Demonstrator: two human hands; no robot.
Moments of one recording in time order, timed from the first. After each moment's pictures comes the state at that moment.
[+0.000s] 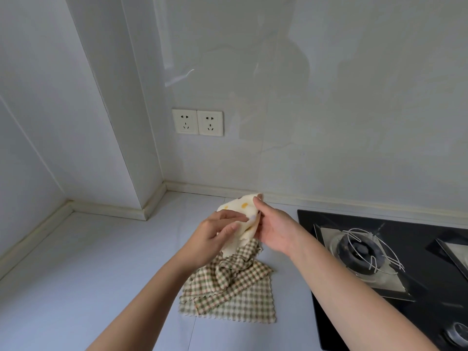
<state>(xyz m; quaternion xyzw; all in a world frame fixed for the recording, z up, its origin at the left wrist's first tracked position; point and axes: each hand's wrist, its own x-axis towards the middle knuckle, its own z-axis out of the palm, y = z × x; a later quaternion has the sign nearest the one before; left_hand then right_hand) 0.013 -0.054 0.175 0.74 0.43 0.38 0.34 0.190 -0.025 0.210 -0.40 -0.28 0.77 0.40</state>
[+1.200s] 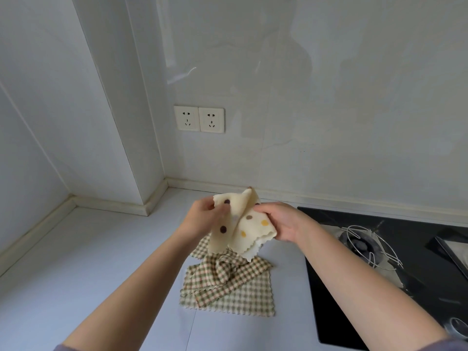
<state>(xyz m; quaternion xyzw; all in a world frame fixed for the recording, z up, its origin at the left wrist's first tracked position) 0.016 -0.048 0.209 0.53 0.58 0.42 0.45 0.208 -0.014 0.212 -0.51 -0.37 0.72 0.29</state>
